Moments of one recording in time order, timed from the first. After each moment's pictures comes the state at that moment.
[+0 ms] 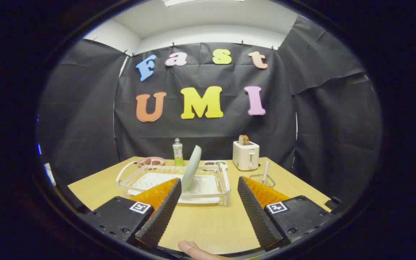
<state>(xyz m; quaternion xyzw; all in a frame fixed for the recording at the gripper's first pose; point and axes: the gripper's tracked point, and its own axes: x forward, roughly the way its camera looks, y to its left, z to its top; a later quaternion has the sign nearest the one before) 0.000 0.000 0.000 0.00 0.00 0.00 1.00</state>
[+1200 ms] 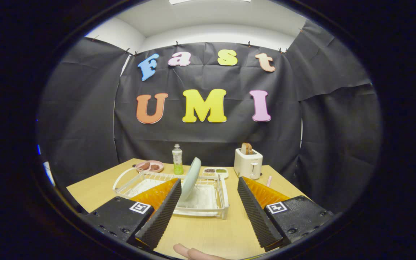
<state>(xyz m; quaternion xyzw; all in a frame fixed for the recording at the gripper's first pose) 0.051 0.006 0.063 -0.02 0.01 0.02 1.00</state>
